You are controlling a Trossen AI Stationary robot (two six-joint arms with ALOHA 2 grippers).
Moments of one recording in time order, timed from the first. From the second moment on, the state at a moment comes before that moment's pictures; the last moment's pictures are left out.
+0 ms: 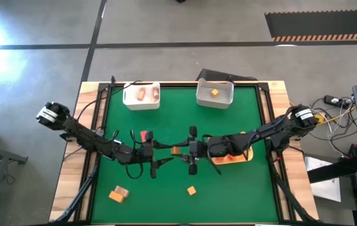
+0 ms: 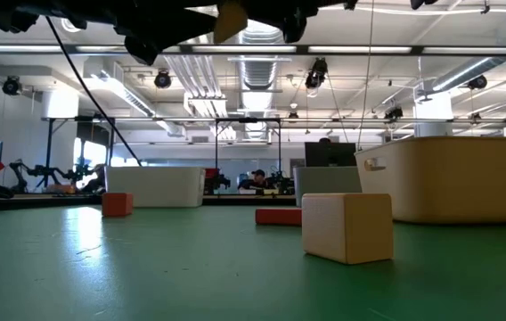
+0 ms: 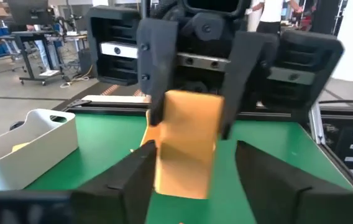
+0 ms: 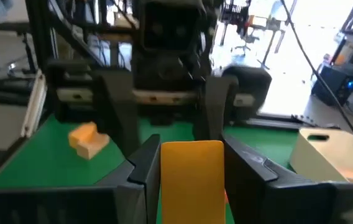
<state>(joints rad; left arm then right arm) -0.43 1.39 0.58 0.78 -0.58 -0.05 0.26 1.66 1.01 0.52 0.27 -0.09</state>
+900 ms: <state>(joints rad) 0.01 1.05 0.52 0.36 -0.59 0.16 -0.67 1.64 1.00 -0.14 0.21 0.14</state>
